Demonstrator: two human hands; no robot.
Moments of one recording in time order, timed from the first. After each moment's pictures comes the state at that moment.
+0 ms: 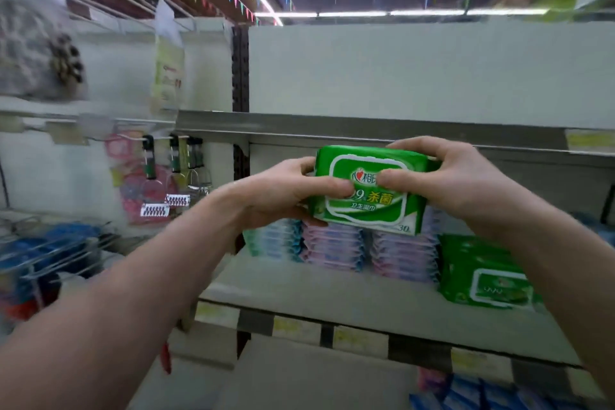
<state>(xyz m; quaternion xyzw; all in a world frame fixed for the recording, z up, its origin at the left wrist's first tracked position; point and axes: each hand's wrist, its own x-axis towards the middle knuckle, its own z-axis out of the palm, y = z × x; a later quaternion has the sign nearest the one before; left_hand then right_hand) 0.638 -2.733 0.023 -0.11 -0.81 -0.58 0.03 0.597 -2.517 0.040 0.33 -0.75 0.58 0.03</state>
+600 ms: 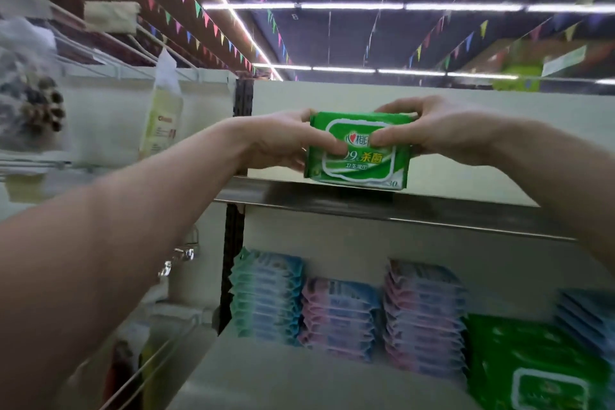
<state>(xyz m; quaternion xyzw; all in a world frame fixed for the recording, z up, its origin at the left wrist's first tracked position) 0.574 -2.795 0.157 -0.12 -0.85 -0.49 0.12 0.513 -2.588 0.178 0.39 -0.80 0.45 0.04</state>
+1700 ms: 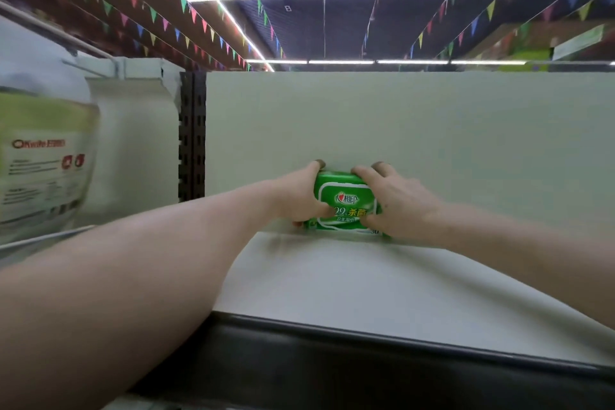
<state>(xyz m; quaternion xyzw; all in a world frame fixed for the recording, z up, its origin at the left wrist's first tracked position) 0.332 -2.846 0.150 0.01 -0.97 -0.20 0.16 0.284 -2.679 0.141 0.34 -0.91 0.08 0.24</state>
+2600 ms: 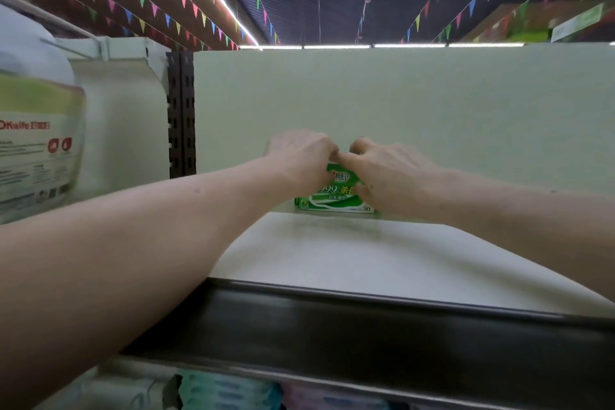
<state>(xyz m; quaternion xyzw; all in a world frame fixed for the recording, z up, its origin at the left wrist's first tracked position) 0.348 -2.814 0.161 0.04 -0.95 0.09 0.30 0.310 -2.675 0.152 0.38 -0.87 -0.10 0.30</state>
